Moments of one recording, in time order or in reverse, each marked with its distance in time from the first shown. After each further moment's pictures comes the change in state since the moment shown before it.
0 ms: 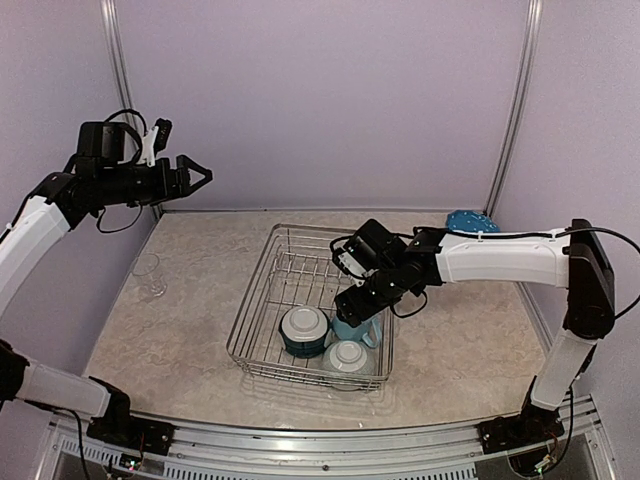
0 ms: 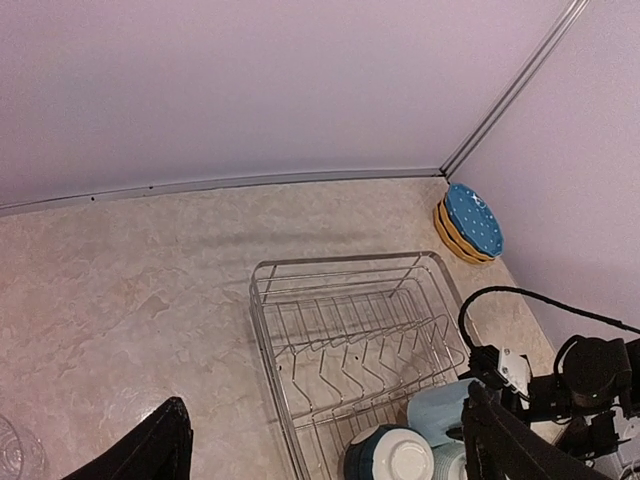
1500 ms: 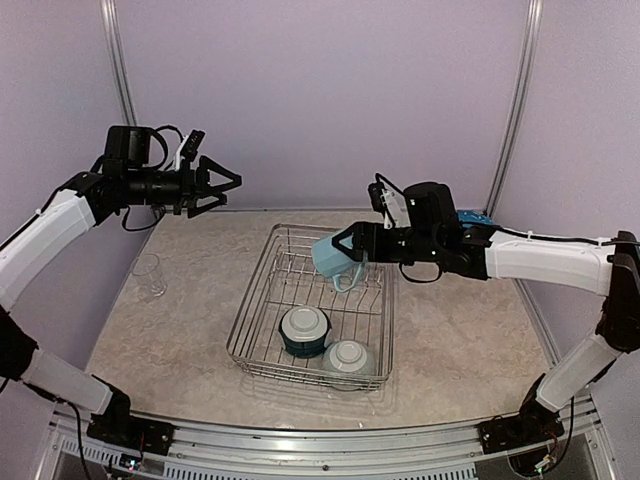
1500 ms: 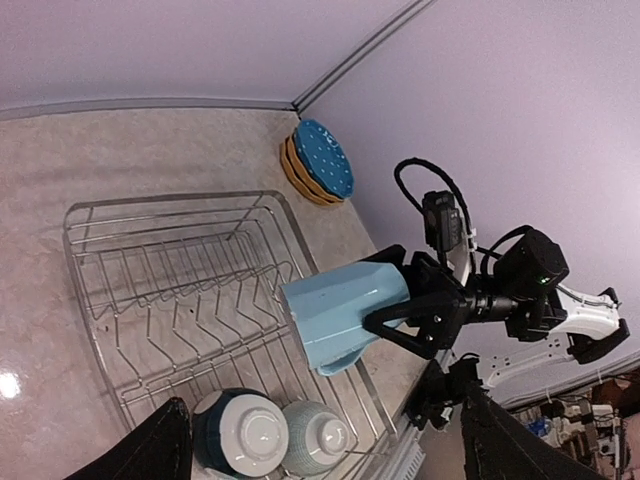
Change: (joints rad) left arm -0.028 0.108 -0.013 0.105 0.374 -0.209; right arm -0.156 -0.230 -0.190 0.579 -0.259 0.266
